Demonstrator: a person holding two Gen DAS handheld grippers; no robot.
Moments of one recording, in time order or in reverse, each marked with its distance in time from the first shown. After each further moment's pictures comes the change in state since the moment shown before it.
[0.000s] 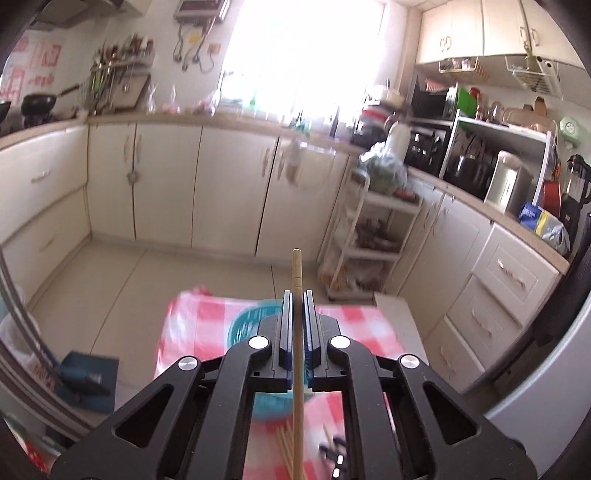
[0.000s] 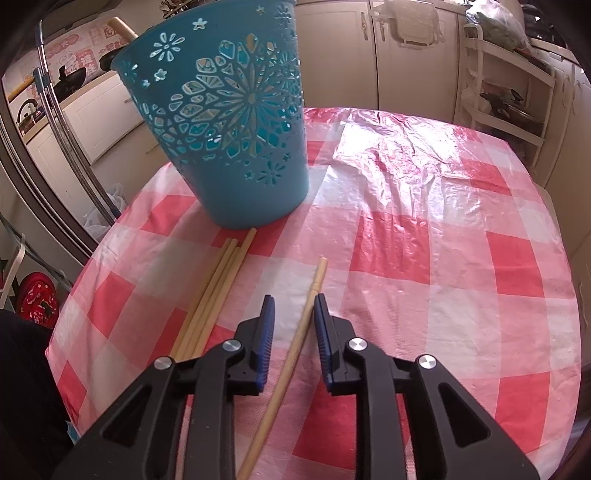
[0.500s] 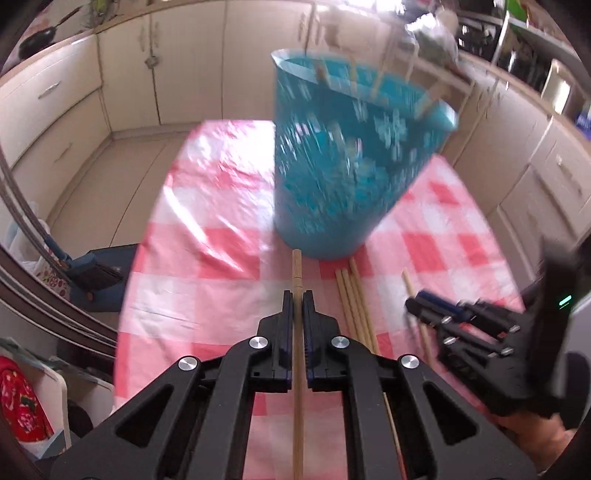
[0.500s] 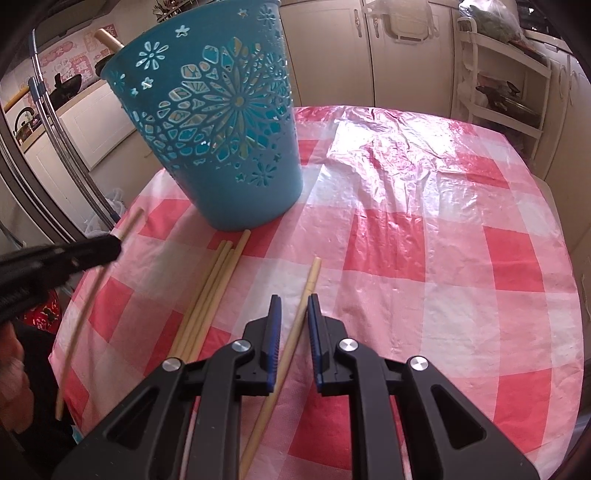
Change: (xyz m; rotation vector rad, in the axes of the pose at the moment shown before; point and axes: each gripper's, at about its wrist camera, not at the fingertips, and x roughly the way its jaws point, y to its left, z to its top) left arm 0.054 0.048 -0.160 -0.033 0.452 0.132; right arm 0.000 -0.006 0.002 0.027 0.003 0.001
